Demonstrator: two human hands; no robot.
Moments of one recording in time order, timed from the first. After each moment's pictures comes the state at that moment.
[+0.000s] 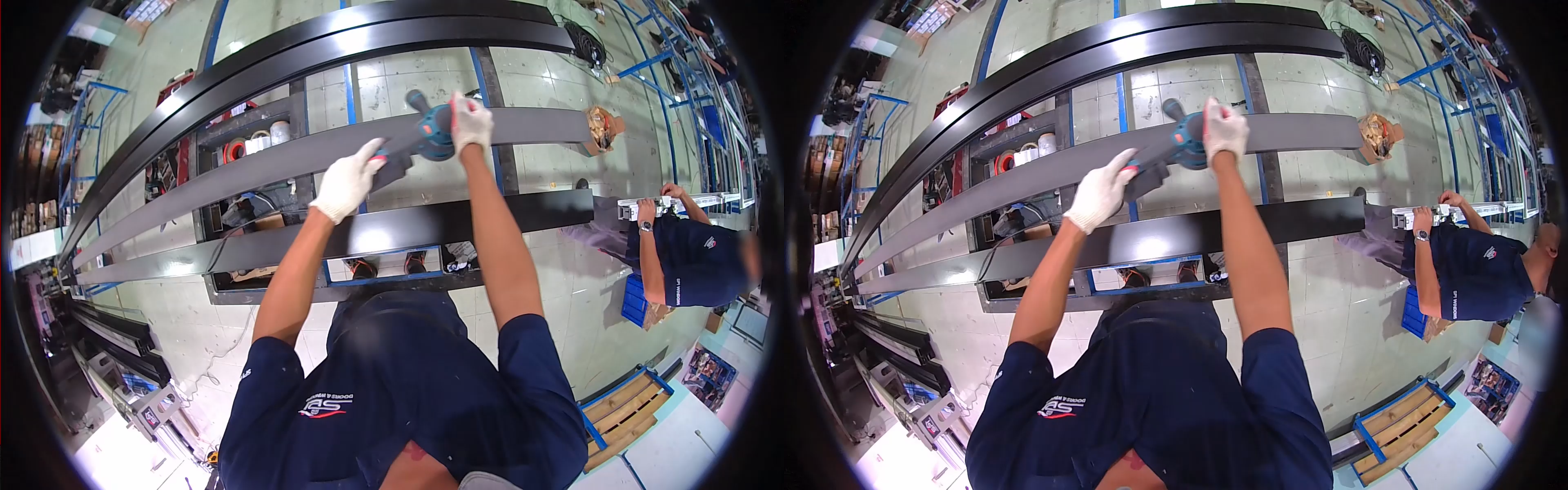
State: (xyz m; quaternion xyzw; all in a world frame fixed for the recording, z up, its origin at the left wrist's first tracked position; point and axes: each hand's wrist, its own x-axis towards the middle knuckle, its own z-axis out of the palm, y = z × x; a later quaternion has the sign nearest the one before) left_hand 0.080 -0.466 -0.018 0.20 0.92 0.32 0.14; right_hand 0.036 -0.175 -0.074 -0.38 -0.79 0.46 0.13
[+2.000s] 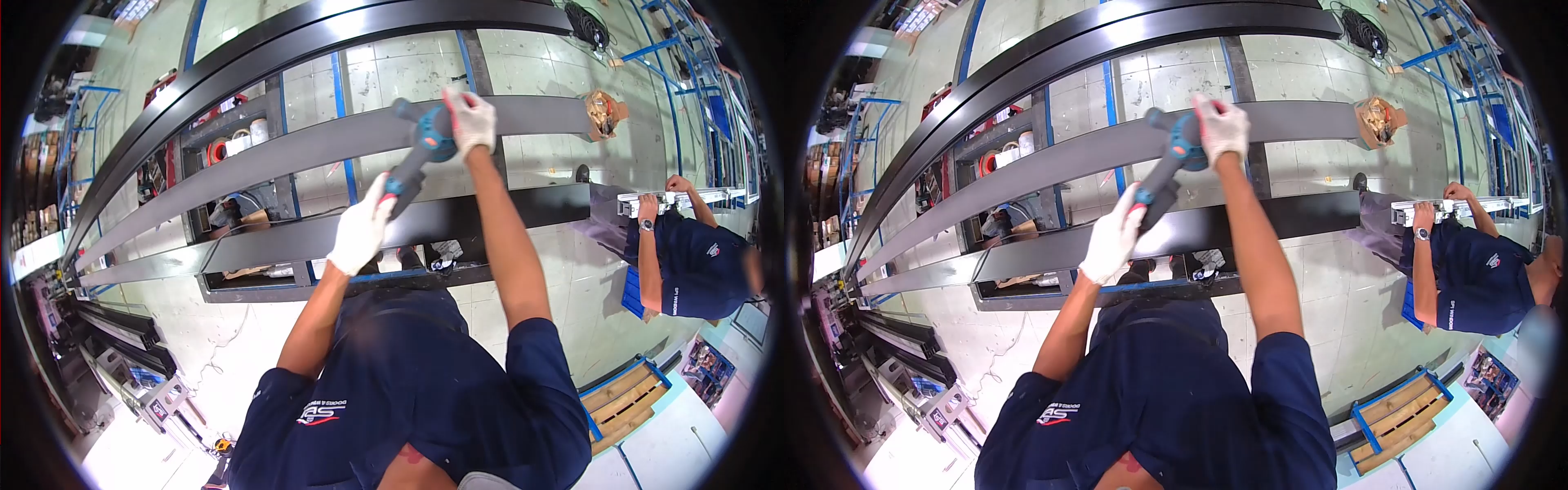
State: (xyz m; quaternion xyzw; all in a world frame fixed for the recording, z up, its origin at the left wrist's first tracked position) left_hand 0.175 -0.409 -0.029 0.09 0.88 0.40 0.23; right_hand 0.051 -0.121 -0.083 -0.30 -0.75 0.59 0.11
